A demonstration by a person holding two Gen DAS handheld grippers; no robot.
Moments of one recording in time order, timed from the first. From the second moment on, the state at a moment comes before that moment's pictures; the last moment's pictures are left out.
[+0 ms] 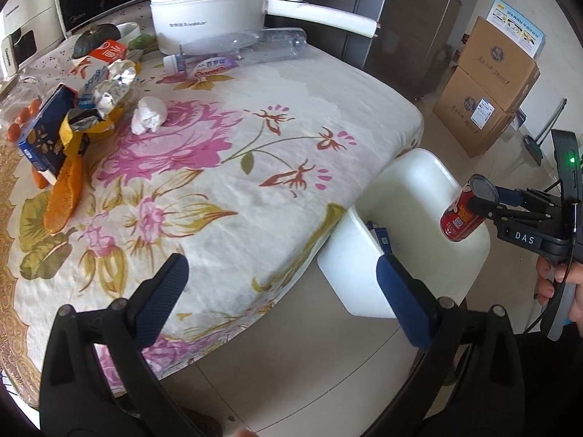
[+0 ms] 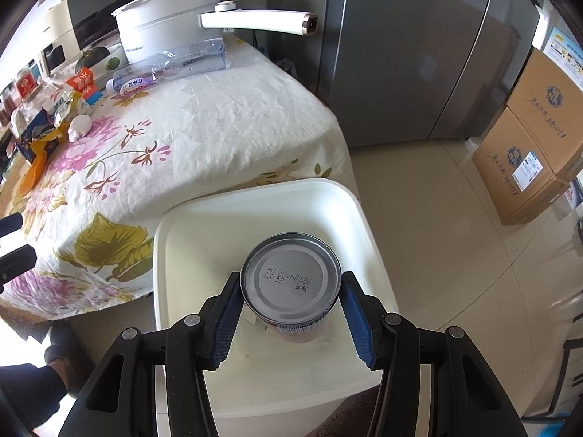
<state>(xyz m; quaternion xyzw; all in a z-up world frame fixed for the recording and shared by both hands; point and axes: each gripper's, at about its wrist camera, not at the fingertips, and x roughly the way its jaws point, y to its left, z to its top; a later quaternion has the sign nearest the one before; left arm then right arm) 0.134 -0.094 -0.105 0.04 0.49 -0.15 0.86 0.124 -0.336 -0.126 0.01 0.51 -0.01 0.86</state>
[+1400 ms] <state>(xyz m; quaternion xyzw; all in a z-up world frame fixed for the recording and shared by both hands) 0.149 0.143 -0.102 -0.12 0.47 0.00 0.87 0.192 -0.165 -0.063 0.03 0.43 0.10 0.89</state>
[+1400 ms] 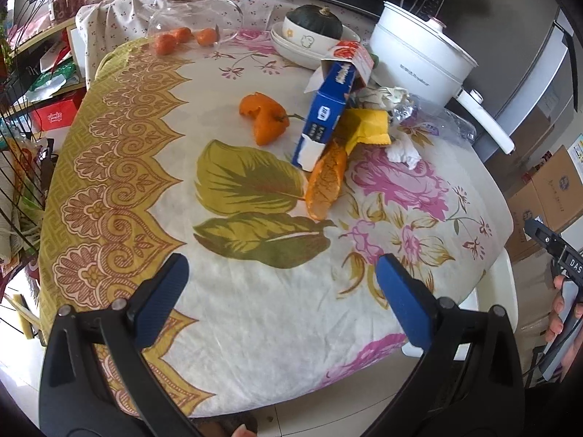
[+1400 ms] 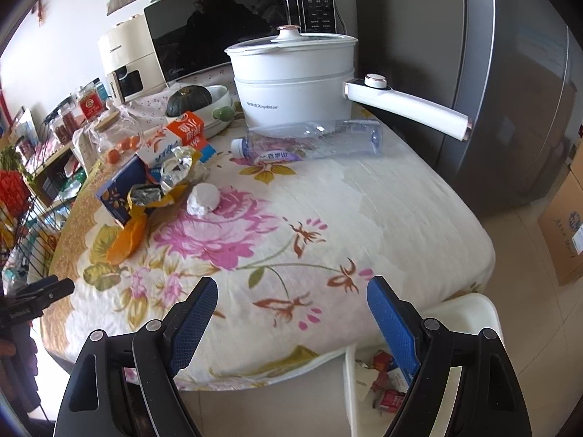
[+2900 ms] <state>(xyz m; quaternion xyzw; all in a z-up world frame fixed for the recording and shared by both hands) 0.179 0.143 -0.066 -0.18 0.41 -0.05 0.89 0.200 -0.160 -0.063 0.05 0.44 0.12 0.89</state>
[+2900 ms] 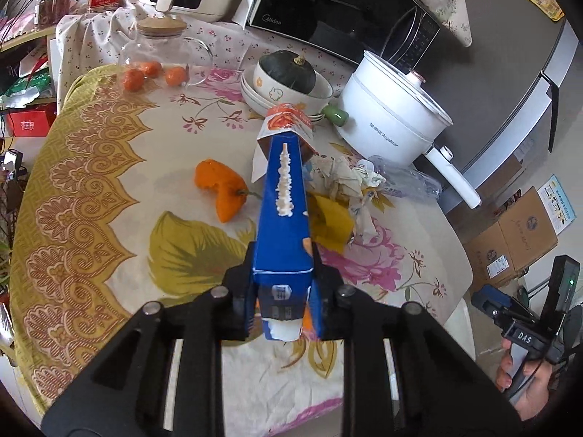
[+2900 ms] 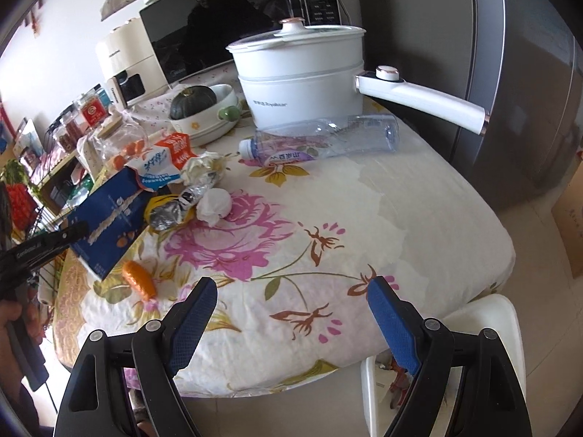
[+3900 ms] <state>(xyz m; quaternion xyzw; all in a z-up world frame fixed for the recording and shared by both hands) 0.087 0.242 -0.072 -0.22 0.38 0.02 0.90 0.224 0.030 -0.146 -0.06 0.47 0.24 0.85</state>
